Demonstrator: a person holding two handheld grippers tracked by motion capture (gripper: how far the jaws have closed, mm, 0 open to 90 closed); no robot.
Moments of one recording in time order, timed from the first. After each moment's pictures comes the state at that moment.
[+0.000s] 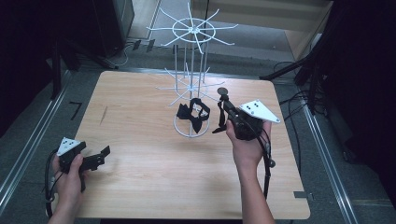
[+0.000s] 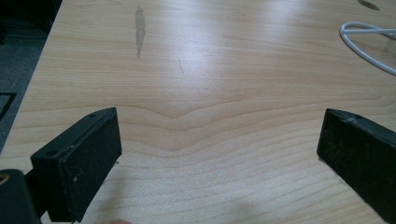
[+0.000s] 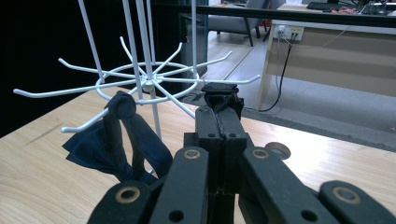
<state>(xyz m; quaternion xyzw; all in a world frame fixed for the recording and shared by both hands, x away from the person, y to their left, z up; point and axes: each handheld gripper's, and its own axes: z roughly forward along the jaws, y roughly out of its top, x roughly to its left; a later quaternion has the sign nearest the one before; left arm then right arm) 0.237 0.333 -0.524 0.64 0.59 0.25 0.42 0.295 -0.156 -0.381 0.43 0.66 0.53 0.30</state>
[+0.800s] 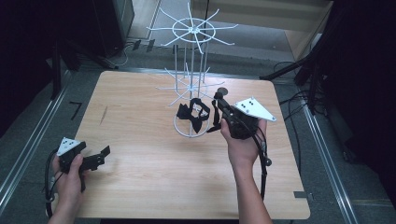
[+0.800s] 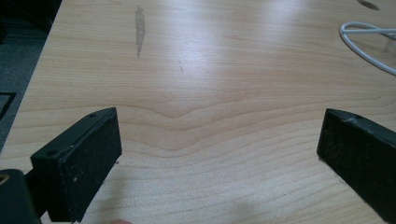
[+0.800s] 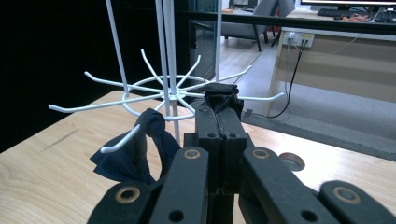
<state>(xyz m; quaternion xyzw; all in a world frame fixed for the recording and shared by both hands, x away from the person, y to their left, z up) 0.237 0.333 -0.524 0.64 0.59 0.25 0.42 0.292 -0.141 -0.370 0.42 0.66 0.54 0.30</state>
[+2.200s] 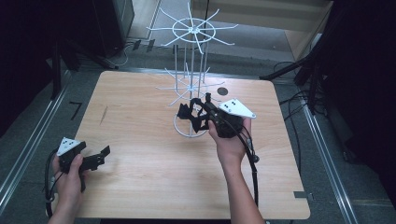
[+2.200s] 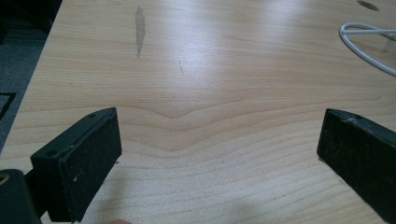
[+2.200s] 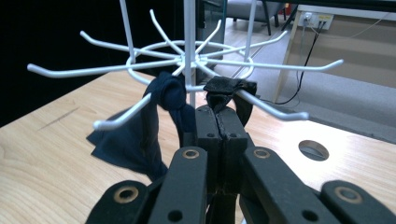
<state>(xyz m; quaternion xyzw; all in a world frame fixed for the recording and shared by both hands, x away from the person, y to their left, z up) 0.238 0.334 -0.524 0.64 0.59 0.25 0.42 0.310 -0.115 -0.398 0.42 0.69 0.52 0.28</state>
